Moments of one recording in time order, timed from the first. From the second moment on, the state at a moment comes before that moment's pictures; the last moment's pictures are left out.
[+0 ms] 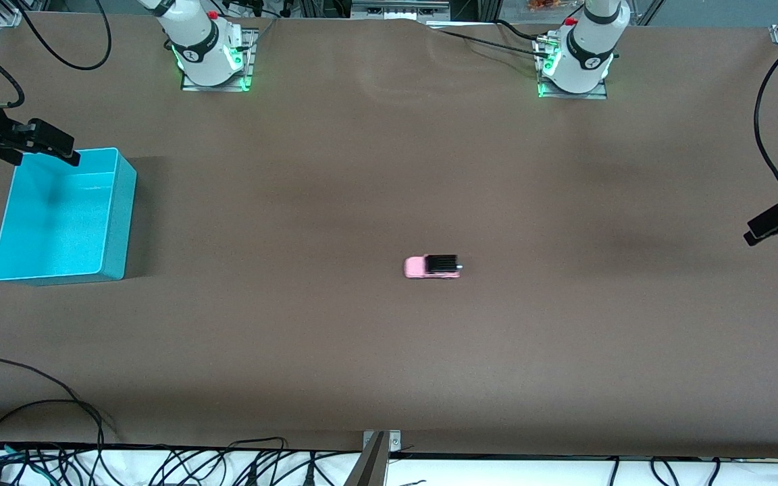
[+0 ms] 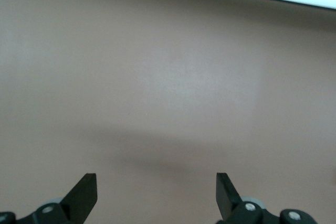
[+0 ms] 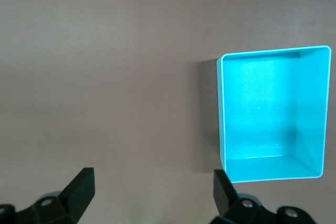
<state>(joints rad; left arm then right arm) 0.10 0.14 0.06 -1.62 0.02 1.86 -0.03 0.00 0.00 -0.02 -1.62 0.02 1.57 -0.01</state>
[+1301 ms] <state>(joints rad) 0.10 0.12 -0.03 -1.62 0.02 1.78 0.02 0.00 0.00 -0.02 -1.62 0.02 1.57 -0.01</state>
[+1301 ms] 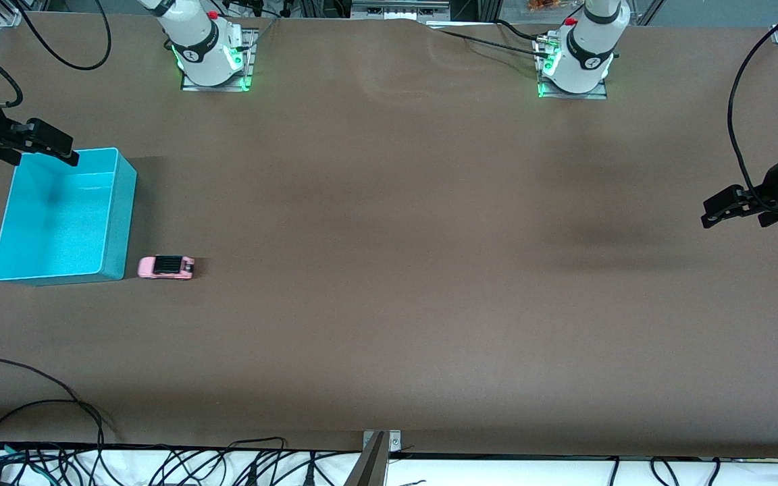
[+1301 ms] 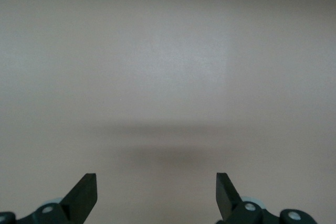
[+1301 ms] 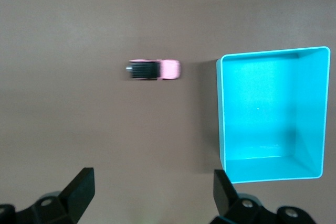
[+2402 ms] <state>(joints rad) 0.10 0.11 -0.03 -1.62 0.02 1.78 0.03 0.01 0.01 -0.02 -1.62 0.02 1.60 -0.01</state>
